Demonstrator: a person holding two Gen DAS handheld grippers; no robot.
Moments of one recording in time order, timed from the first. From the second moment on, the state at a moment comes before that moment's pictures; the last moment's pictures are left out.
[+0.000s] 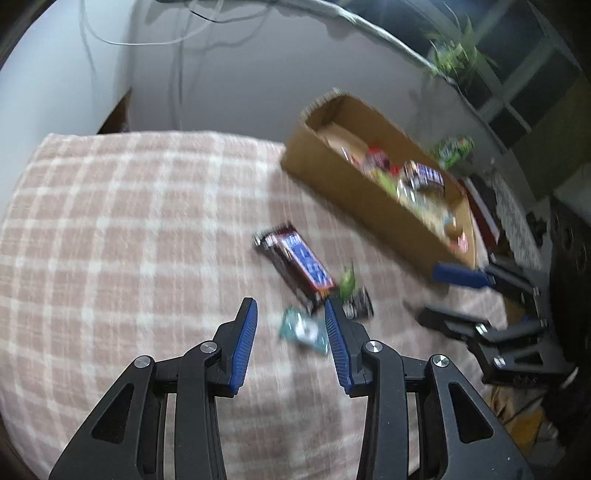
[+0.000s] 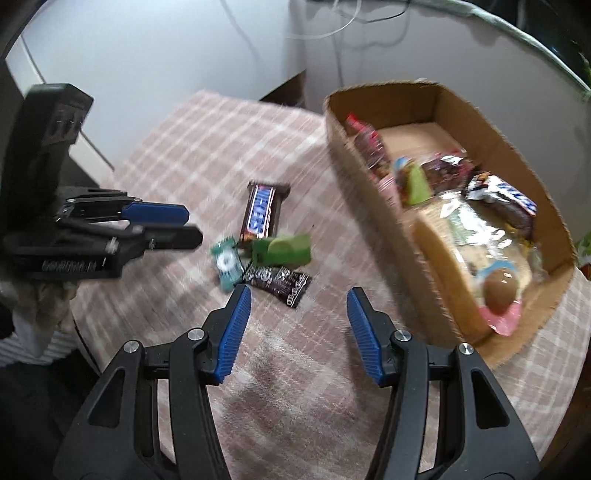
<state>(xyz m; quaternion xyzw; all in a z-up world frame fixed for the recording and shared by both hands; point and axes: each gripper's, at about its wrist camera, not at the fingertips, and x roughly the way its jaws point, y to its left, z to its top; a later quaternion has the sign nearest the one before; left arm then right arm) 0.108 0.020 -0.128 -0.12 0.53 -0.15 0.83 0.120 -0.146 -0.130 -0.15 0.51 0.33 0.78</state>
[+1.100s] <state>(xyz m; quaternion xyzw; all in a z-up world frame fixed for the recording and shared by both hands) 0.108 -0.029 -0.162 0.06 0.51 -0.16 0.84 0.133 -0.089 -0.172 -0.26 0.52 0.37 0.73</state>
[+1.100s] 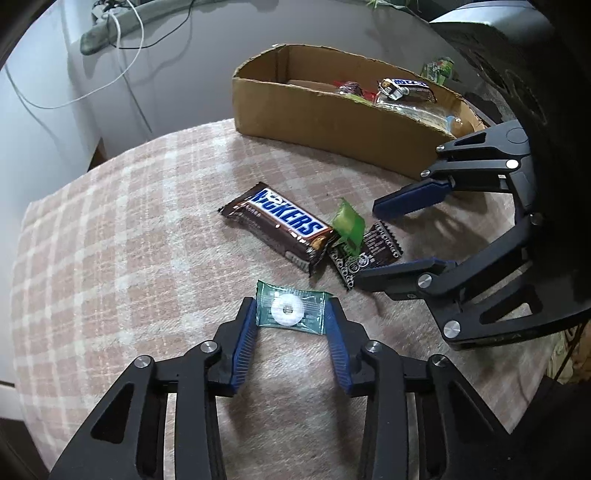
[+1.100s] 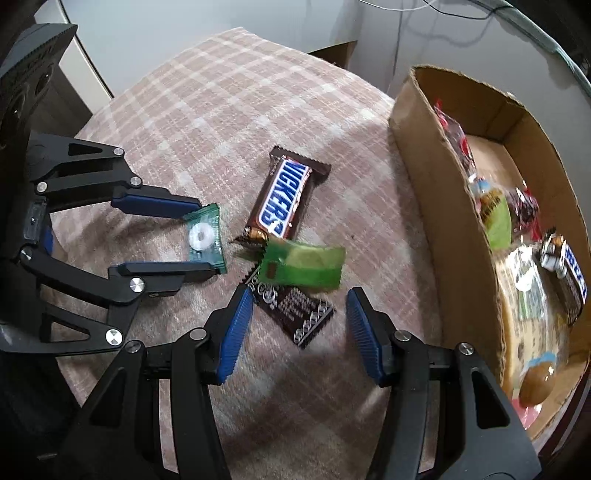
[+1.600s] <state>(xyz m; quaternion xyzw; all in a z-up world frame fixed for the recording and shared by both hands) 0.084 0.004 -0.164 0.03 0.51 -0.15 0.85 0.122 -0.084 -0.172 -0.26 0.52 0.38 0.72</state>
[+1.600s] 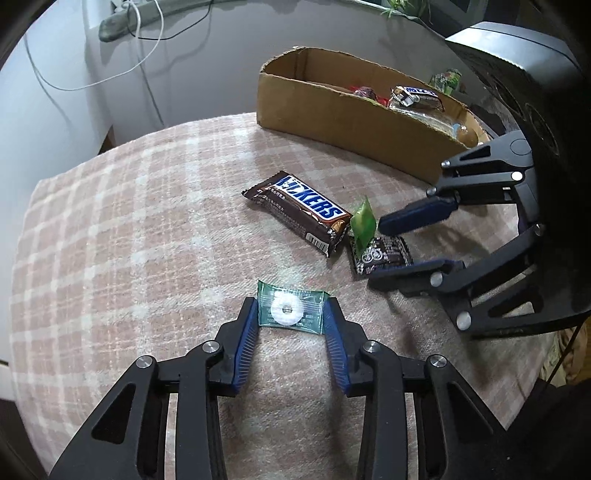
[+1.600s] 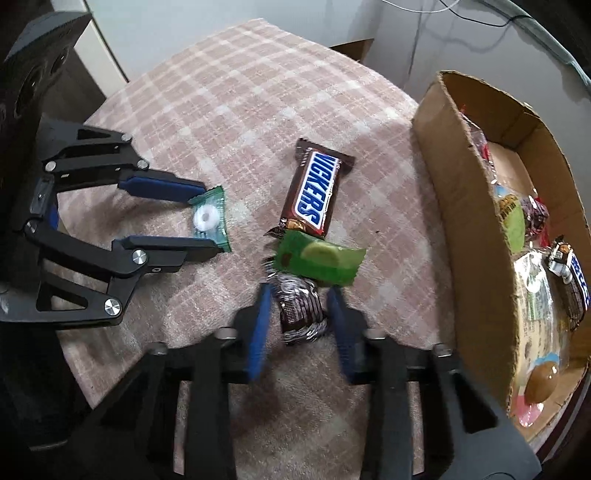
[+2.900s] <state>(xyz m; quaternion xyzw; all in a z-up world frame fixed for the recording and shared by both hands) 0.140 -0.022 -0.067 -0.02 0.43 -0.18 0.88 0.161 -0.217 -0.058 -0.10 0.46 0.26 0.84</state>
